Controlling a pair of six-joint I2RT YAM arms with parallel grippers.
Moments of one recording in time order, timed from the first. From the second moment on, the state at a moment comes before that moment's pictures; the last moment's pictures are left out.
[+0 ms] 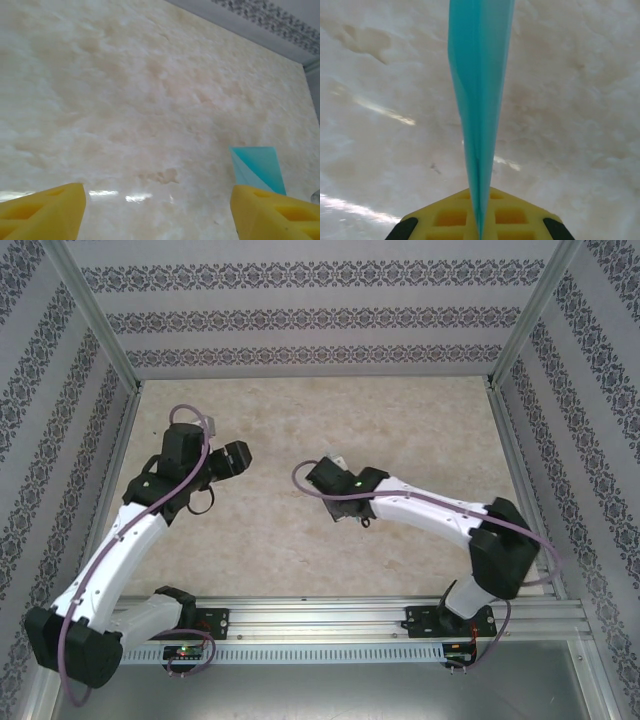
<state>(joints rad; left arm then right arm) -0.31 1.03 1.00 -0.60 0.05 -0.58 0.92 1.63 1.19 -0.82 0.44 0.33</state>
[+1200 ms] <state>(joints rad) -0.31 1.25 0.80 -0.34 0.25 -0.68 1.00 1.43 1.07 -0.68 0.37 0.36</state>
